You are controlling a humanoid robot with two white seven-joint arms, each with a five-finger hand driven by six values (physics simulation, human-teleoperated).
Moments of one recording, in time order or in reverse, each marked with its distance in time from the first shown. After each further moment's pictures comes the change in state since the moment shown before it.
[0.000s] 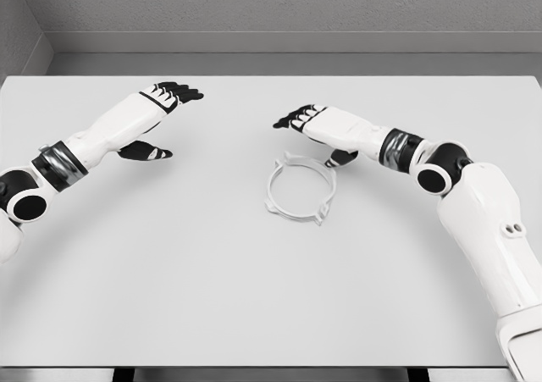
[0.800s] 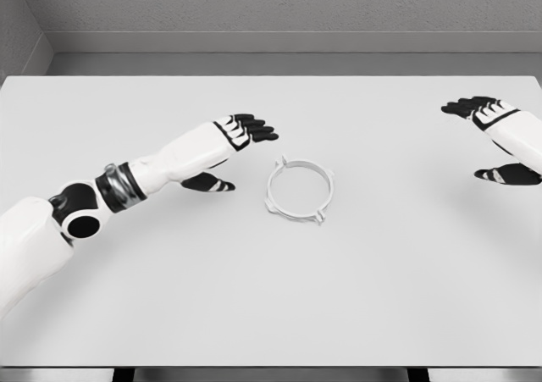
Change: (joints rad) left arm 0.005 -0.063 -0.161 -0.175 0.001 0.000 0.000; right arm 0.526 -0.419 -0.545 -0.477 -0.420 0.000 0.019
